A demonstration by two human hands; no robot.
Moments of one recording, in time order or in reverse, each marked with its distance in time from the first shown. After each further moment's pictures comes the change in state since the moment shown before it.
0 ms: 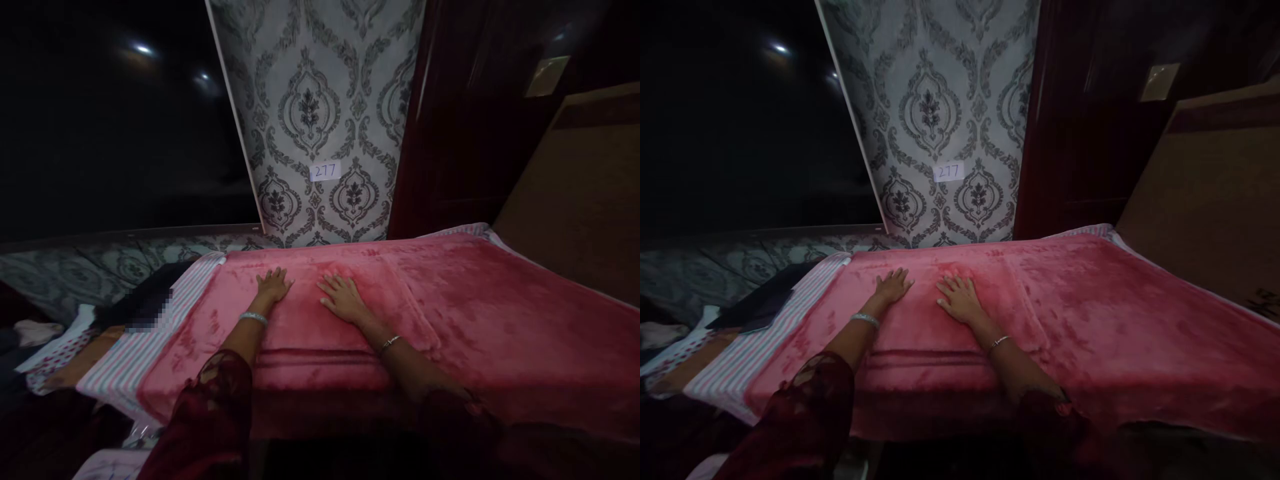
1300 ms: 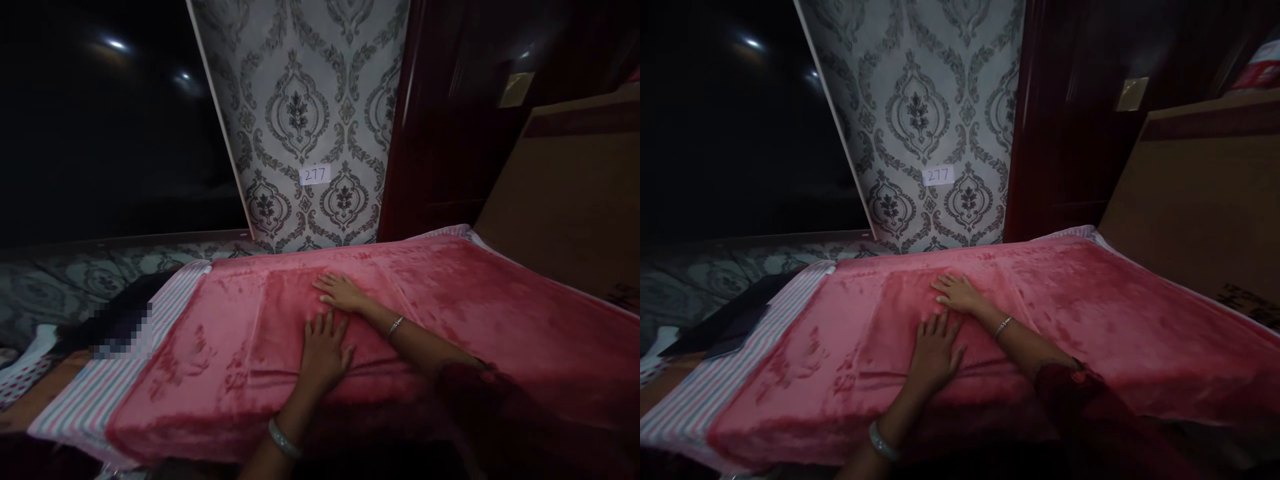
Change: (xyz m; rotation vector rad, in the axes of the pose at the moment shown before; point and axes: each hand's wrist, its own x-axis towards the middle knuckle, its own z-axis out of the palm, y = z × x) left_hand -0.130 0.124 0.063 -0.202 0.311 0.407; right_hand 0.029 0.034 -0.025 0.045 -0.147 -0.086
